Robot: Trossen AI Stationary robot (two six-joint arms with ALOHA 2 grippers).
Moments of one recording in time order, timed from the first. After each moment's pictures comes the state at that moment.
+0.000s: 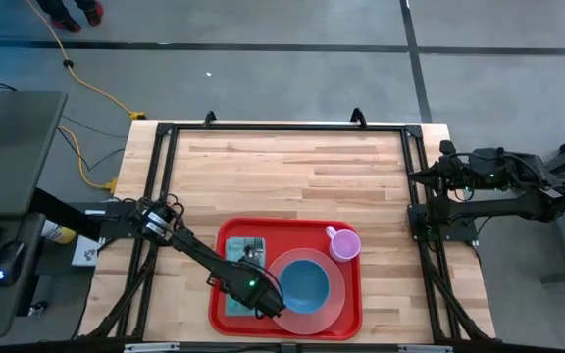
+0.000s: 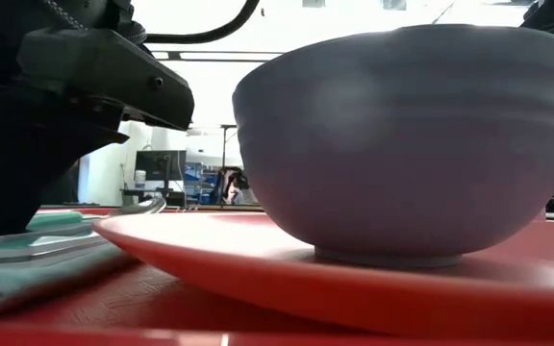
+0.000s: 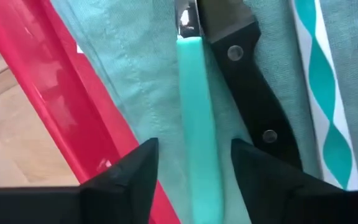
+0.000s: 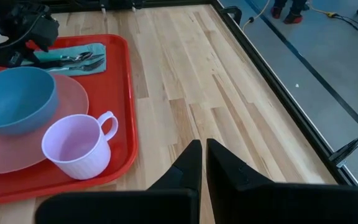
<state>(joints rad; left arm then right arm) -0.56 2.17 1.67 -1.21 0.08 -1.74 -0.05 0.38 0.96 -1.15 0.18 0.08</state>
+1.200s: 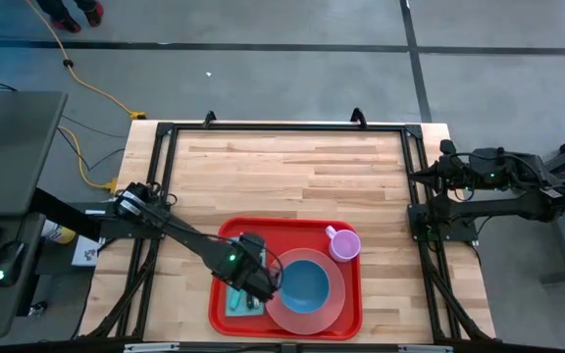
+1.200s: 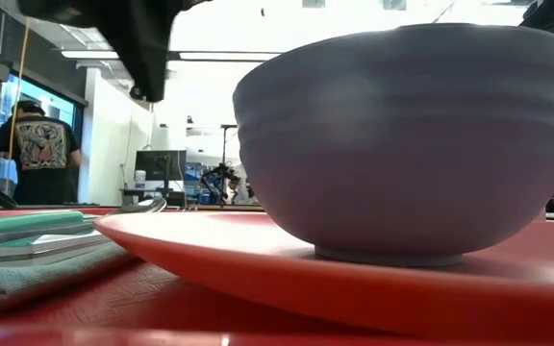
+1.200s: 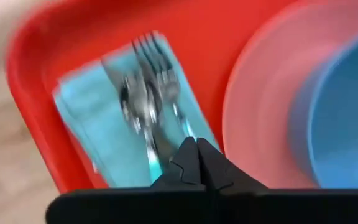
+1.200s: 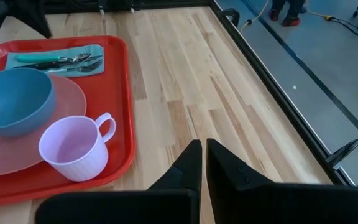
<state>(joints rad) -0.52 1.93 1.67 -1.21 -0.32 -1.65 -0.05 0.38 0.96 -1.14 0.19 0.07</state>
